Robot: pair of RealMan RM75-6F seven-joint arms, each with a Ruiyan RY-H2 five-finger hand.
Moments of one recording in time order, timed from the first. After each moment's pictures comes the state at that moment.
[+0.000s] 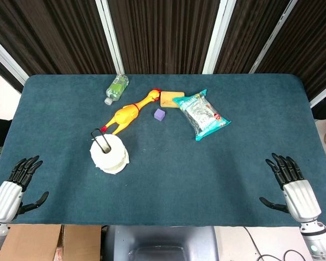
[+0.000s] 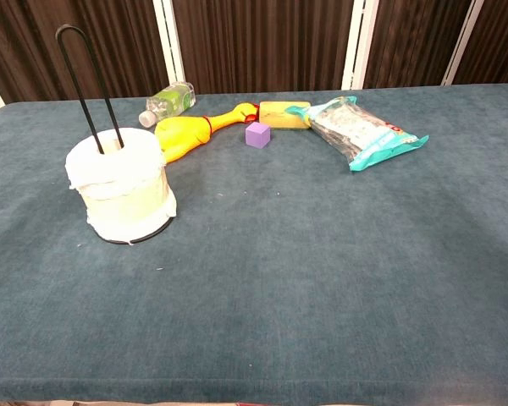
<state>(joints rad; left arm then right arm) -0.16 -1.24 0.02 -1.31 1.73 1.64 -0.41 0.09 -1.18 0.00 -1.51 -1.72 1.59 0.05</state>
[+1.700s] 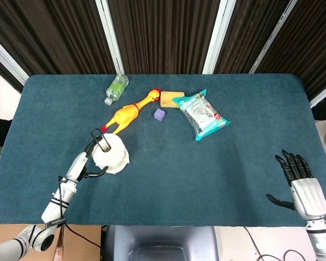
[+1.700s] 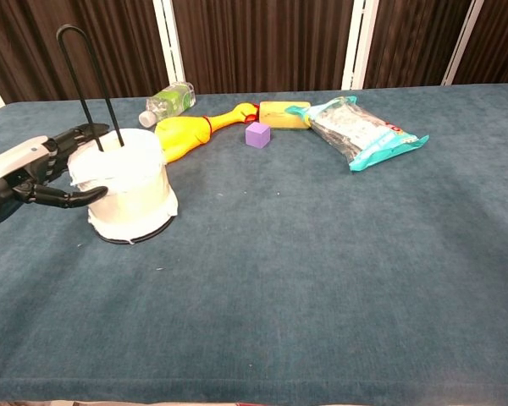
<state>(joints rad) -0.54 -1.65 -0.11 -1.08 1.49 1.13 -0.84 0.08 -1.14 0.02 -1.56 -1.63 1.56 0.03</state>
